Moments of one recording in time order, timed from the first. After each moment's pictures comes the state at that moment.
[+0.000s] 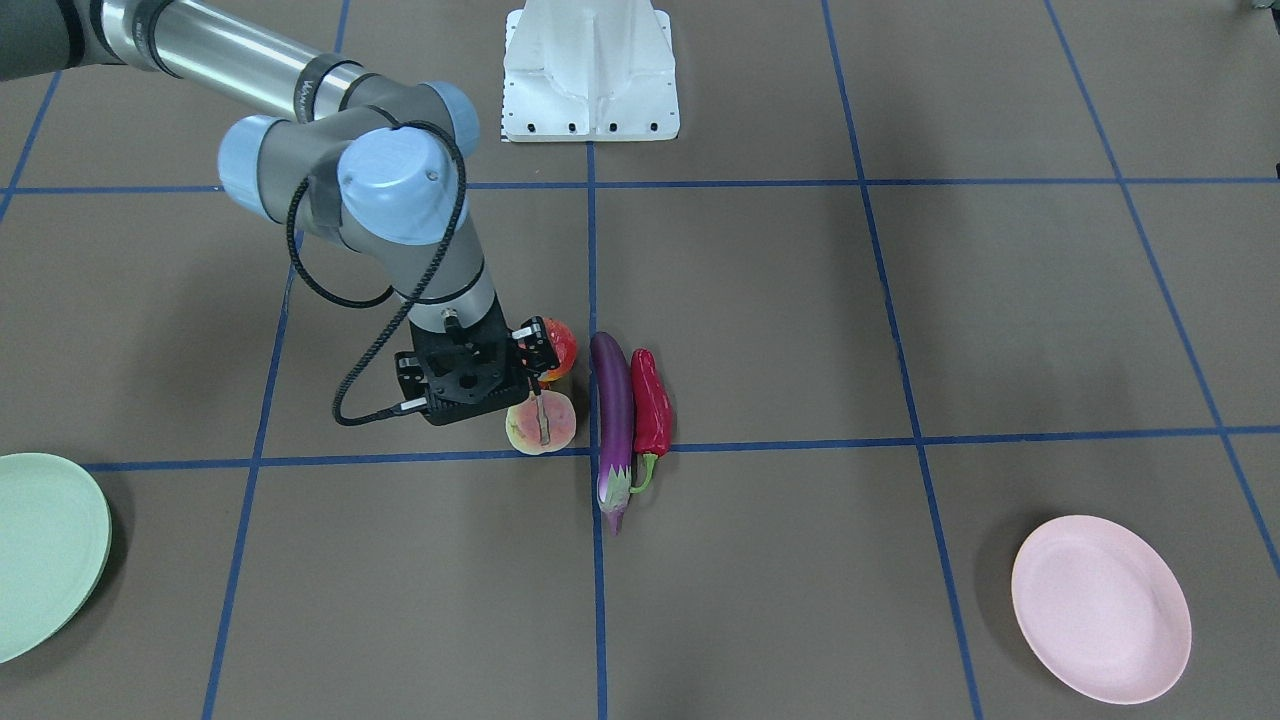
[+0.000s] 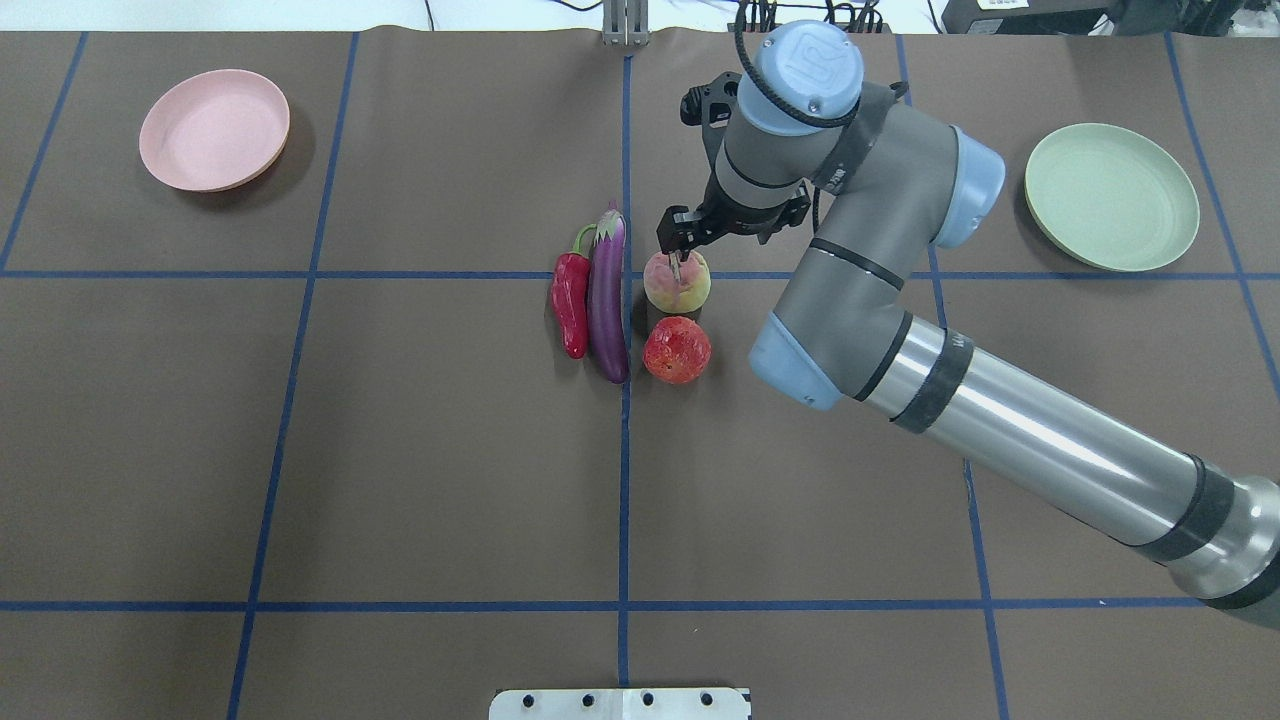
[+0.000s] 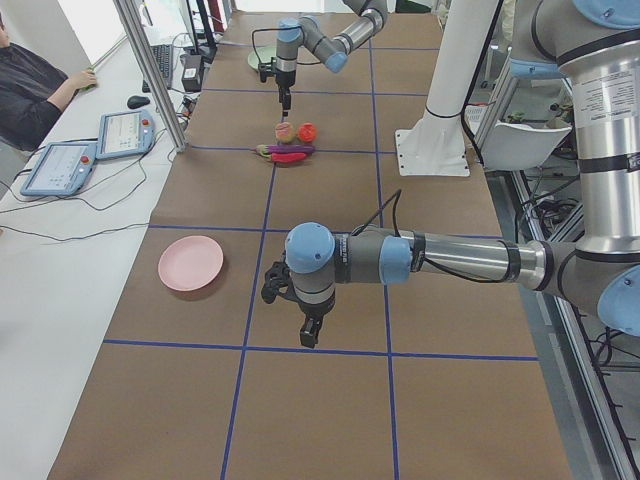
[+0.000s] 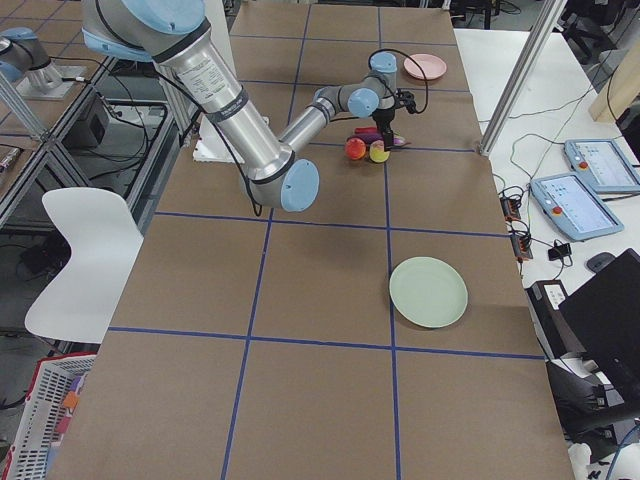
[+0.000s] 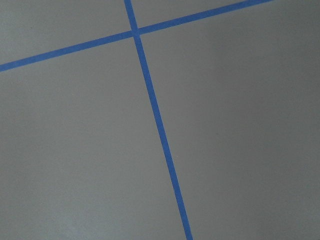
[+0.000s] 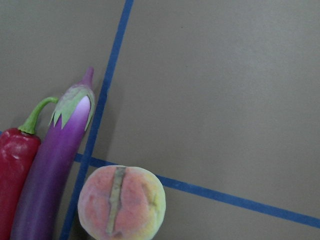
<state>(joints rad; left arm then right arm) -1.55 -1.36 -1.86 -1.47 -2.37 0.26 0.70 -0.75 1.41 -1.47 1.92 0.84</state>
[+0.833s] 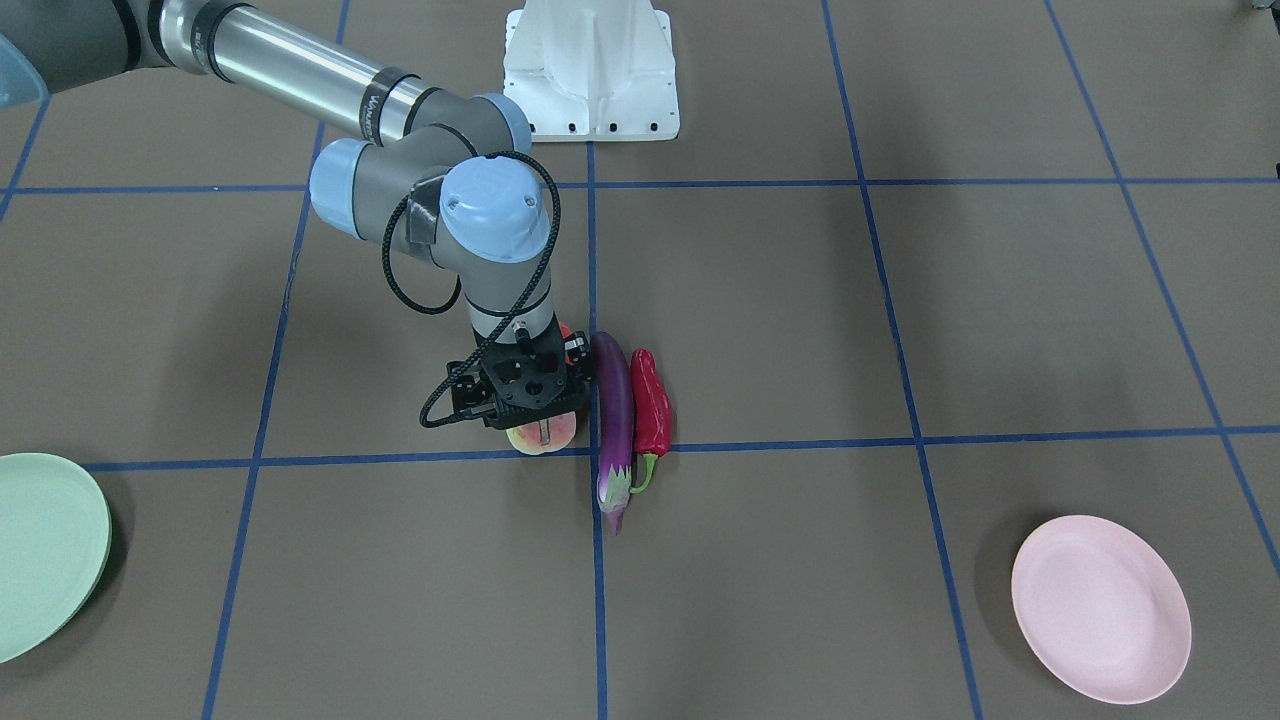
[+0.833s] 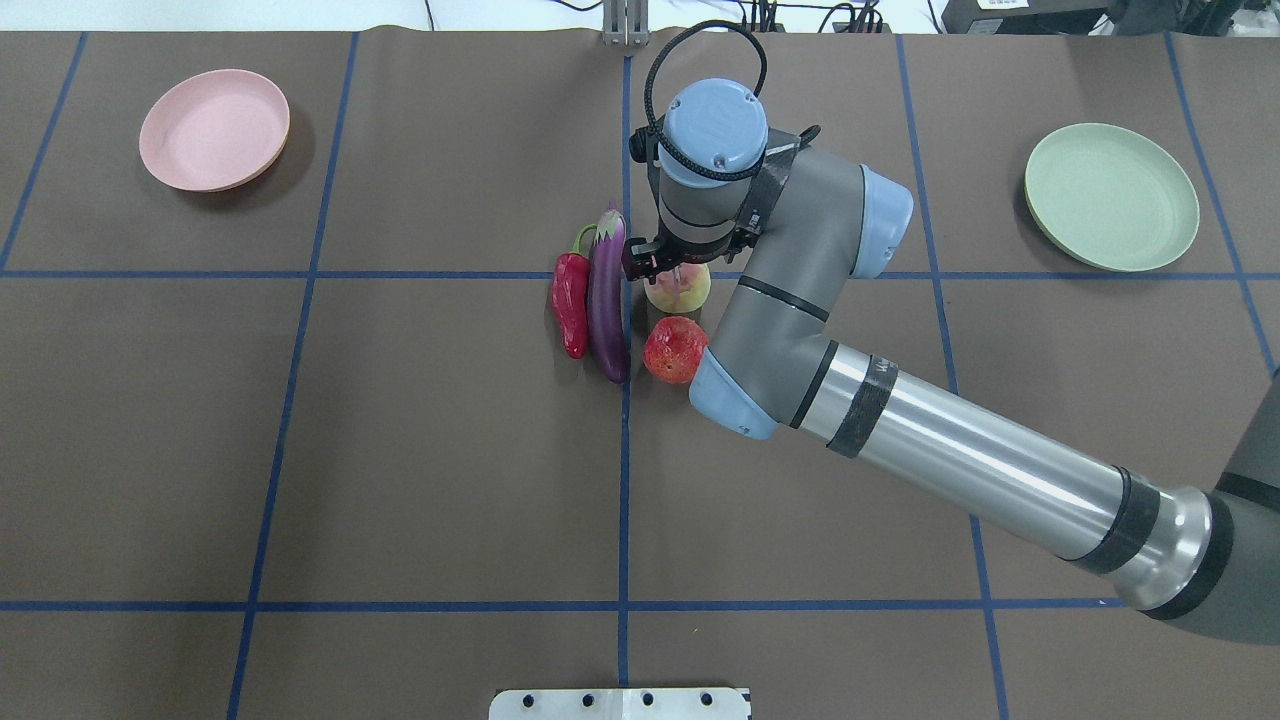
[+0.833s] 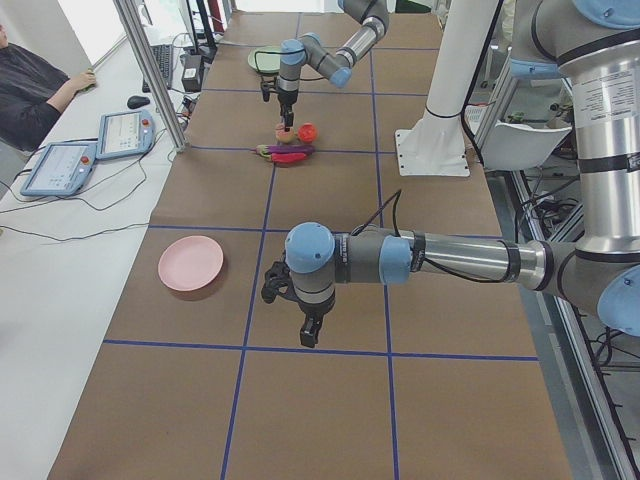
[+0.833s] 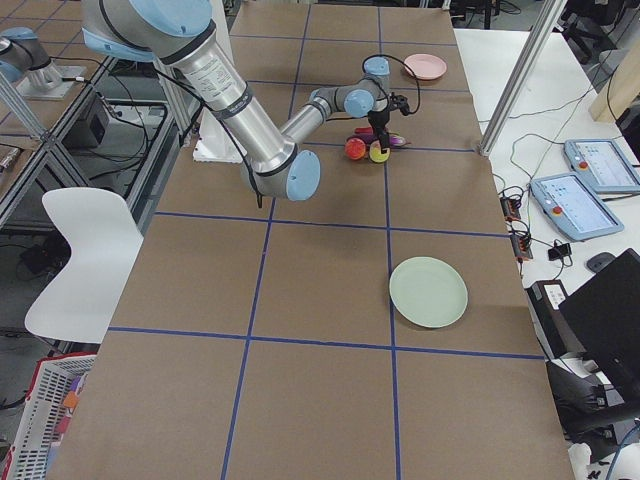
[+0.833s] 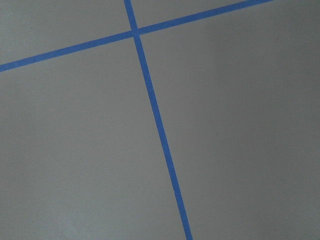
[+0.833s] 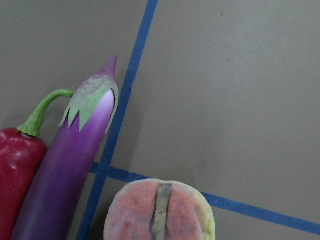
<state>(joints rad) -1.55 -1.36 -1.86 -1.47 -2.37 0.26 0.64 -0.71 1.32 -1.45 1.83 0.84</state>
